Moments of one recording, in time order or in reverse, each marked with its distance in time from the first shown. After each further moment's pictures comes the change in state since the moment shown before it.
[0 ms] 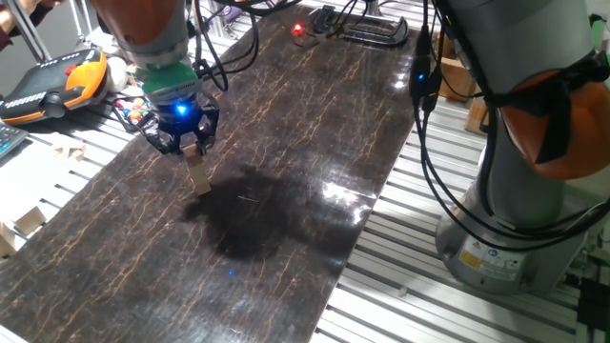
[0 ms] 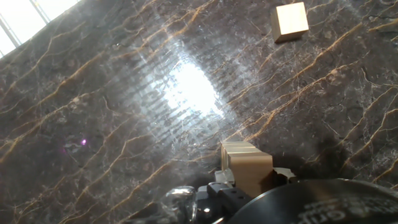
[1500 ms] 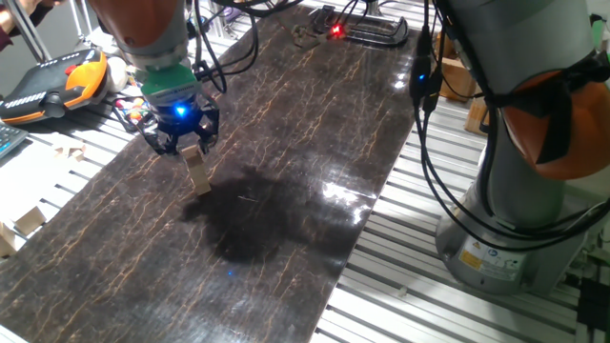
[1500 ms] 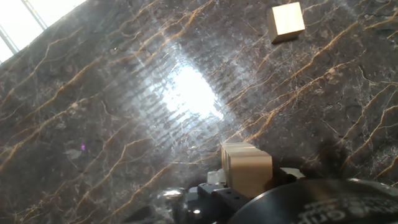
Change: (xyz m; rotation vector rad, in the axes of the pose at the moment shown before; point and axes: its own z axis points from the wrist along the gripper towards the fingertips) arm 0.000 0.000 0.000 0.009 -0.012 0.022
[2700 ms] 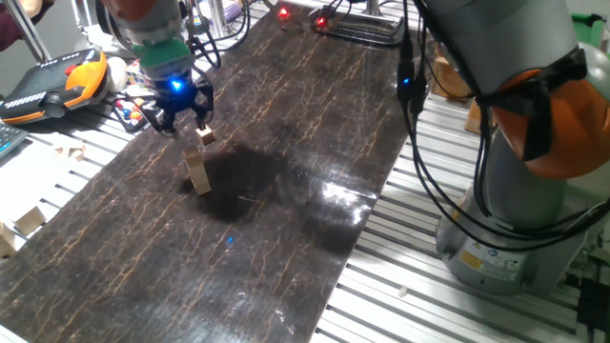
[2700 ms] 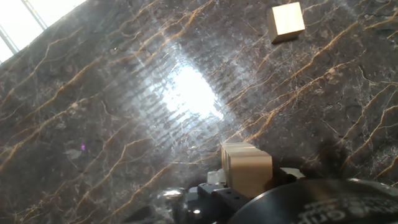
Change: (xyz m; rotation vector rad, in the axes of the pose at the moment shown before) arm -0.077 -0.021 0.022 -0.006 0.019 -0.069
